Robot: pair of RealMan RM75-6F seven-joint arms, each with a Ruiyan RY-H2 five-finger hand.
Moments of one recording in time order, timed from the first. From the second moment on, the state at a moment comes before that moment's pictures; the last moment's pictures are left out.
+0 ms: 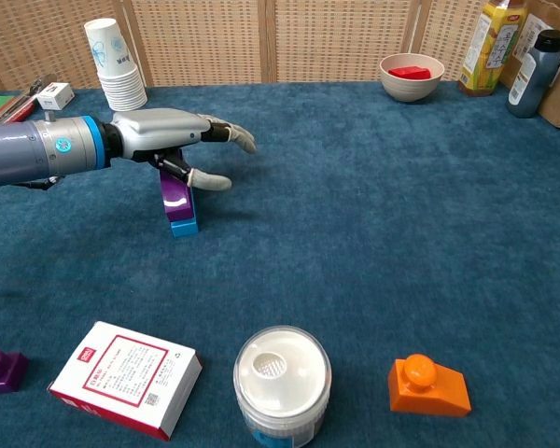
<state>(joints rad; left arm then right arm) -0.99 -1.91 0.21 -0.31 1.75 1.00 -0.84 -0.04 -1.16 0.19 -1.68 -1.33 1.66 -0.09</state>
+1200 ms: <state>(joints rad) -0.98 -1.95 0.19 -0.26 1.74 0.96 -0.83 -0.05 -1.16 0.20 -1.69 -1.33 1.66 -0.09</state>
